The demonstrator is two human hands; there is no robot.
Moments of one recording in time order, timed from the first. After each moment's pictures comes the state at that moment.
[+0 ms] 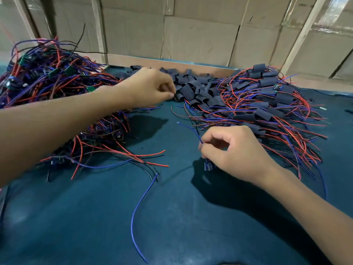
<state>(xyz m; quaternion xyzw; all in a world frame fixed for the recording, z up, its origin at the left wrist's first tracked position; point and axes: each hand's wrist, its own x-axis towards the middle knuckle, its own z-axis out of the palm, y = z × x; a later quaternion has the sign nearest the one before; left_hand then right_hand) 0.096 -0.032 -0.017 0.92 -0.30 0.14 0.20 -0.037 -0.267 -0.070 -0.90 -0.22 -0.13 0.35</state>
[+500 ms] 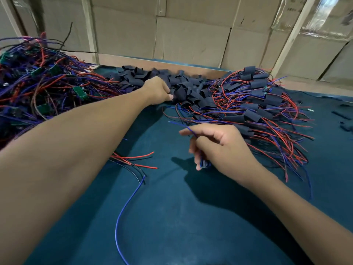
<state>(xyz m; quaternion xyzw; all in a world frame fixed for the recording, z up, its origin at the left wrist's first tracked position) 0.189 -0.080 -0.060 0.94 -0.11 0.08 0.32 -0.028 -0.265 -0.077 -0.80 -0.18 -0.04 0.57</state>
